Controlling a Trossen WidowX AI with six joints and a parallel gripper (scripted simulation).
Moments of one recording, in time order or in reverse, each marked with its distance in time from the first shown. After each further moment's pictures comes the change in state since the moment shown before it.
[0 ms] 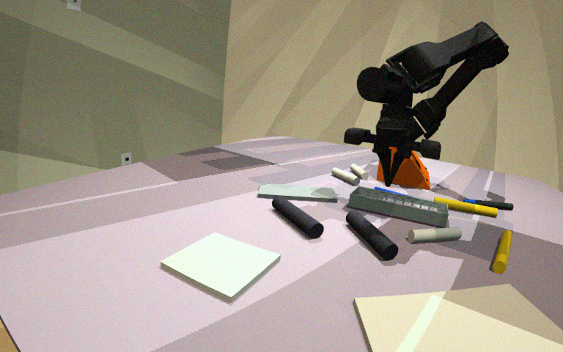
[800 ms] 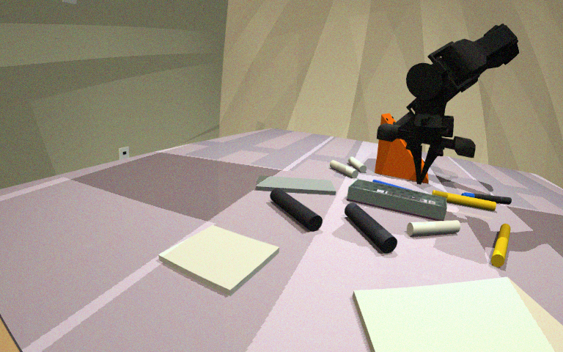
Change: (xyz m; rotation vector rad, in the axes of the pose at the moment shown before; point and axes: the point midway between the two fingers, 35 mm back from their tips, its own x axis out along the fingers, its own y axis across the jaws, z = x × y) arm -0.004 0.068 -0.003 -0.004 0.010 0.003
